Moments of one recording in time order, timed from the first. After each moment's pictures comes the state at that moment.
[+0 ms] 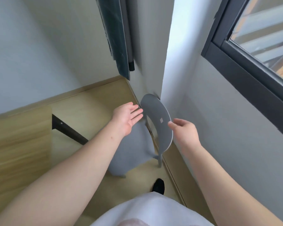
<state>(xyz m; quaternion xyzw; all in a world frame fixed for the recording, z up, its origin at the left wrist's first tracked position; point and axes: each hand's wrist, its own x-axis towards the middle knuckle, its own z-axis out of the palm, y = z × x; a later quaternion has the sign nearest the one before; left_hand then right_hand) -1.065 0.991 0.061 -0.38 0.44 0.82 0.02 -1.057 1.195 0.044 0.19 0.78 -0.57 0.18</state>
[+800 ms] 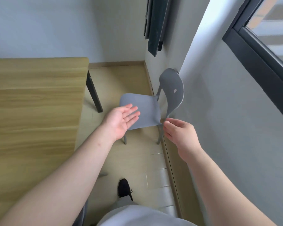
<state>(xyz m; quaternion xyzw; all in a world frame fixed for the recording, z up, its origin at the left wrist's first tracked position) -0.723 1.011 0.079 -0.38 0.33 0.87 -0.02 -0.773 1.221 0.085 0.06 0.77 -0.59 0.25</state>
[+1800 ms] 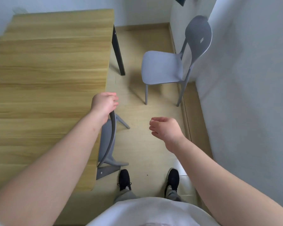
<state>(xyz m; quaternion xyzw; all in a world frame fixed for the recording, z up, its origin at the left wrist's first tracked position) -0.469 1.030 0.018 -0.52 0.59 0.61 -0.09 -0.524 1.249 0.008 0.09 0.72 -0.54 0.43</state>
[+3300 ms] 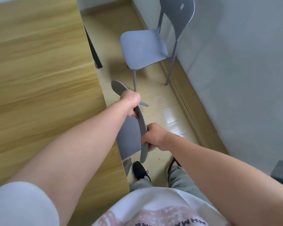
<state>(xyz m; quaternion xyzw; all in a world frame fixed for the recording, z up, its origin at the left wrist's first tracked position) -0.504 1.014 -0.025 -0.42 0.70 0.51 0.26 -0.434 1.148 -0.049 0.08 0.73 -0.41 0.54</state>
